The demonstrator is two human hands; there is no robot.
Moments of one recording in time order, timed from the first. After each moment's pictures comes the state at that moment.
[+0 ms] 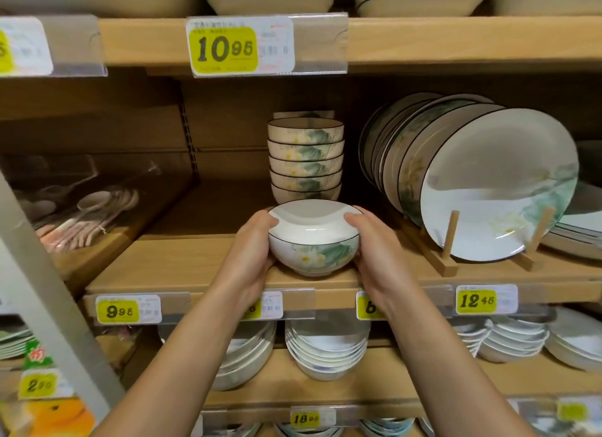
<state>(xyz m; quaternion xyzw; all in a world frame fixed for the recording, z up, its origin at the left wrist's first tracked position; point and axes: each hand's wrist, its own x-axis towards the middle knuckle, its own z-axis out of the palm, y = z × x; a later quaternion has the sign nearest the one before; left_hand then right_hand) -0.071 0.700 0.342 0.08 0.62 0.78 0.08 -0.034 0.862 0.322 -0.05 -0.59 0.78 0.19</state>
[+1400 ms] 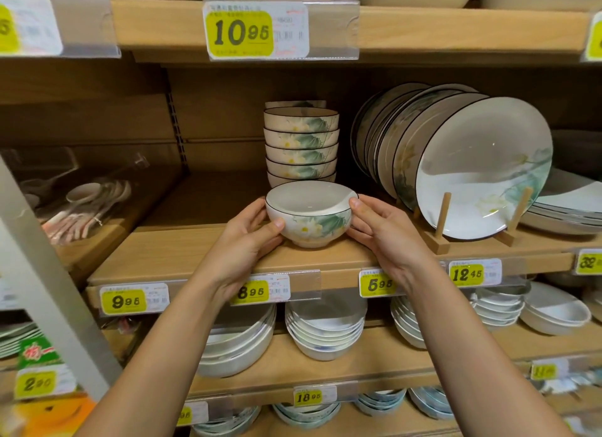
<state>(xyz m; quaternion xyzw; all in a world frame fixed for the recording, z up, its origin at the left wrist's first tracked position) -0.079 0.662 0.329 0.22 0.62 0.75 0.13 -0.017 0.871 0.330 -0.03 -0.60 0.78 0.17</state>
